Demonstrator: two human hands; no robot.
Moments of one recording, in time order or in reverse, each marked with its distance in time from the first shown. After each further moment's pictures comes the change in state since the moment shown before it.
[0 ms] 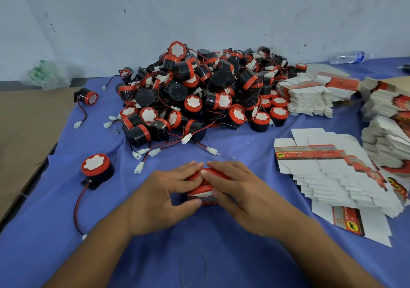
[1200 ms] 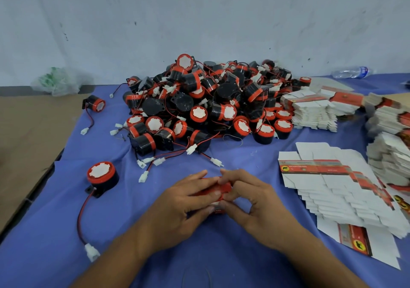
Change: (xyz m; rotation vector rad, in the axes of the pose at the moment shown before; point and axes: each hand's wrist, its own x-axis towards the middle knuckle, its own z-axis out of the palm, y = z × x) left_hand 0.008 -0.003 0.021 0.130 0.141 0.258; right_hand 0.001 0.011 0.009 0.410 0.263 0.031
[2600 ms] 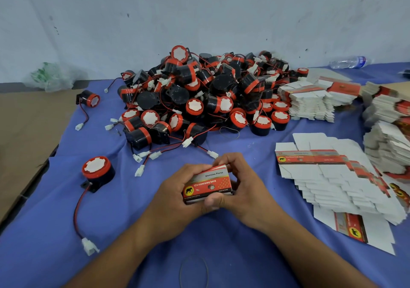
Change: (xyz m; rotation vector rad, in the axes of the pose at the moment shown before) left_hand 0.001 0.014 0.003 -0.453 0.064 -0.457; right_hand 0.013 -0.010 0.012 0.569 0.001 0.356
